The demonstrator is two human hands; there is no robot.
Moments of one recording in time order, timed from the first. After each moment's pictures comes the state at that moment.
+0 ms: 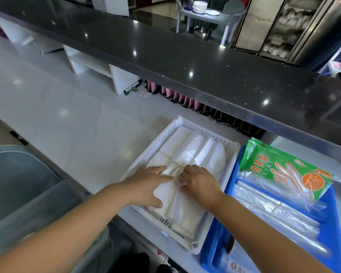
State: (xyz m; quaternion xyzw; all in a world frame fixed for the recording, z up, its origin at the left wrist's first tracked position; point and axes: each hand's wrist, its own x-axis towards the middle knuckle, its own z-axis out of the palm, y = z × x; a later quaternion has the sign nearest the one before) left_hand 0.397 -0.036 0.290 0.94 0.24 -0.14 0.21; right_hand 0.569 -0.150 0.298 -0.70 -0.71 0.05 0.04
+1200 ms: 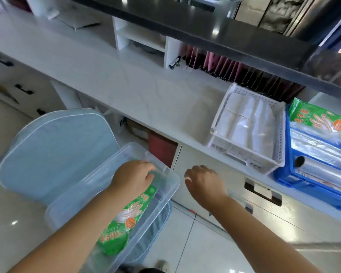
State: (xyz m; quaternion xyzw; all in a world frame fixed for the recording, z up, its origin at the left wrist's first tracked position) left_hand 0.025 -0.029 0.280 0.92 0.33 0.09 0.18; right_hand 0.202 -0.165 0.278 -0.80 -0.60 0.02 0.07
